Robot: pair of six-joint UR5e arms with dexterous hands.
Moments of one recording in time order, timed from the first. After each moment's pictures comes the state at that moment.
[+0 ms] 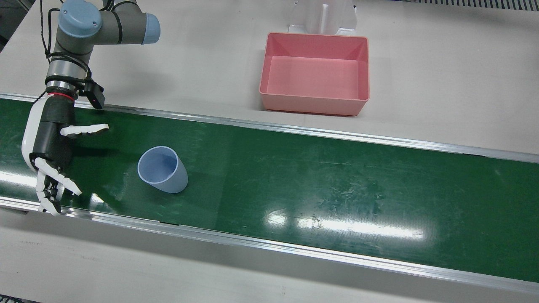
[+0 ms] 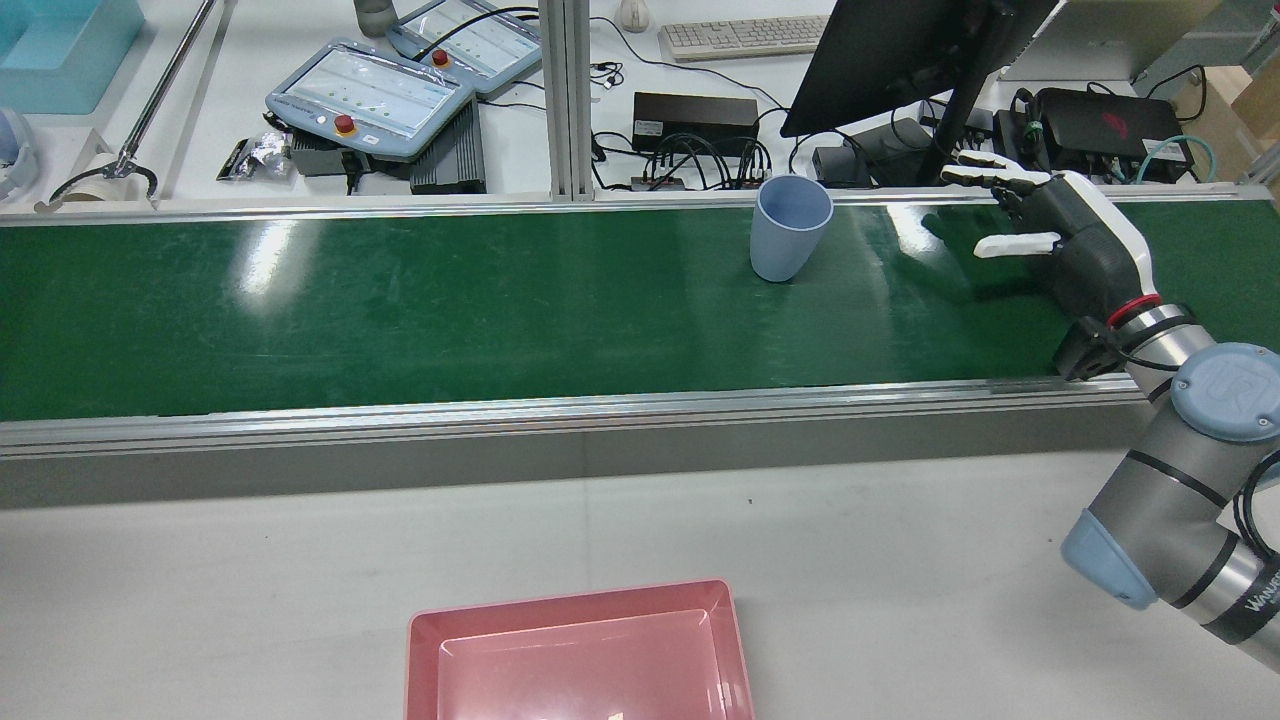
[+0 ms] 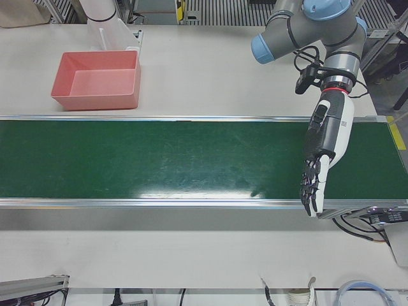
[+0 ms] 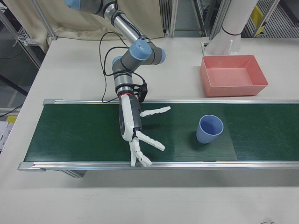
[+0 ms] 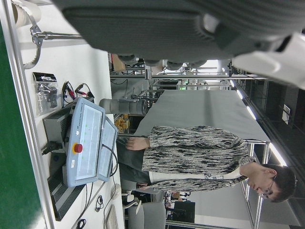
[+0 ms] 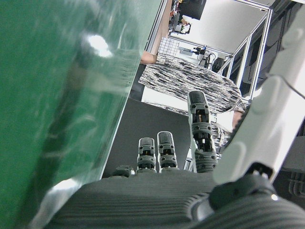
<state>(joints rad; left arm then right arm) -1.44 -1.72 -1.75 0.25 1.79 0.00 0.92 -1.43 1.76 -3.34 -1.08 -0.34</state>
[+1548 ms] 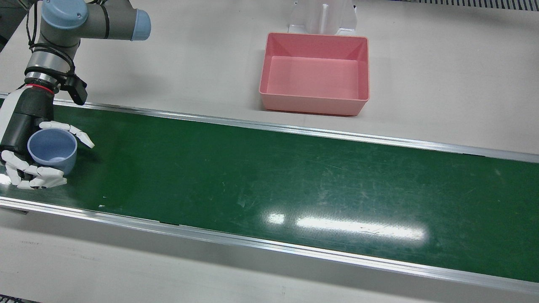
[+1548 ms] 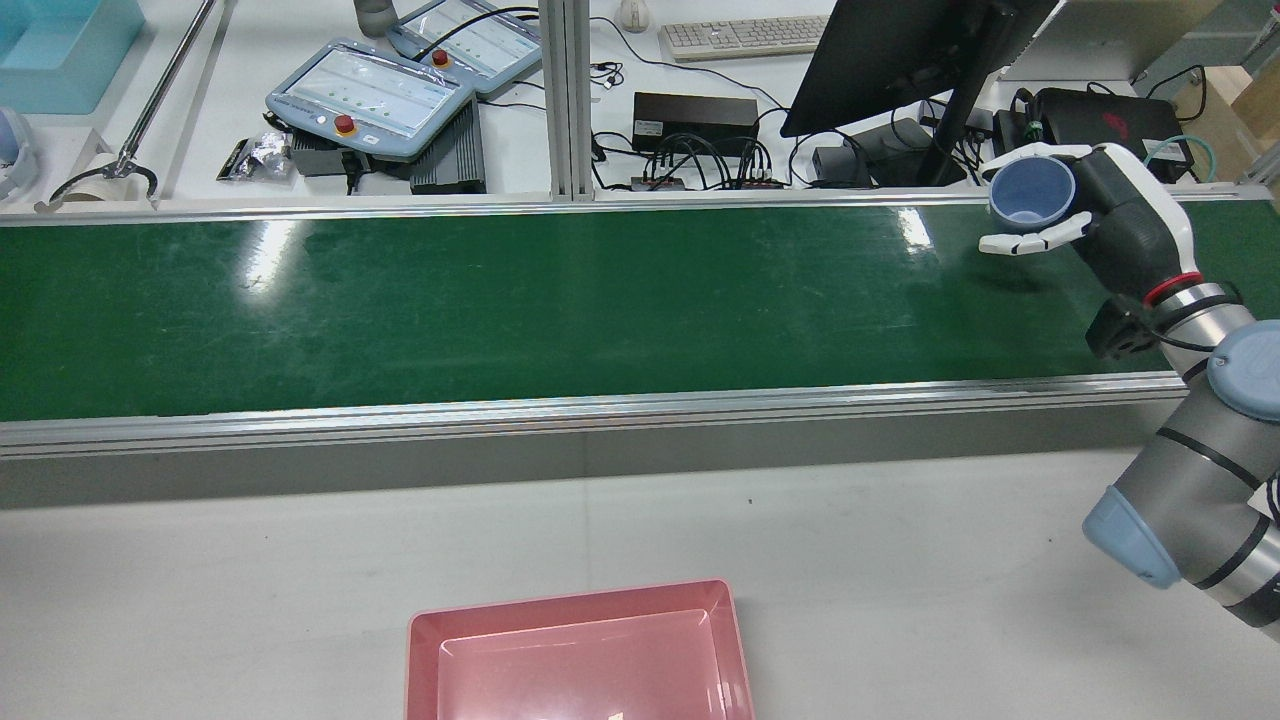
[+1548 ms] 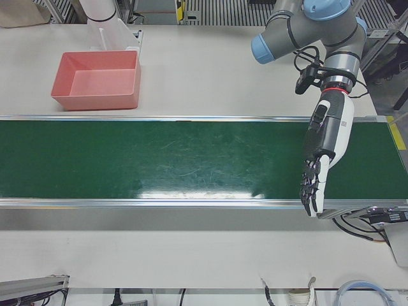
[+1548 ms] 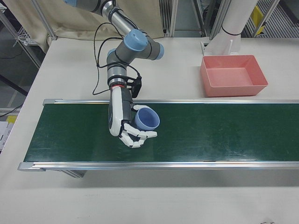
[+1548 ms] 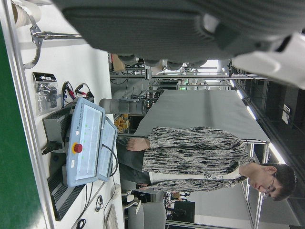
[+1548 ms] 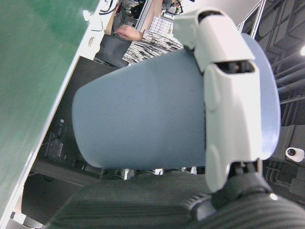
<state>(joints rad) -1.44 -1.72 -1.75 0.25 1.79 0.00 1.01 -1.44 1.84 -3.38 -1.08 -0.40</state>
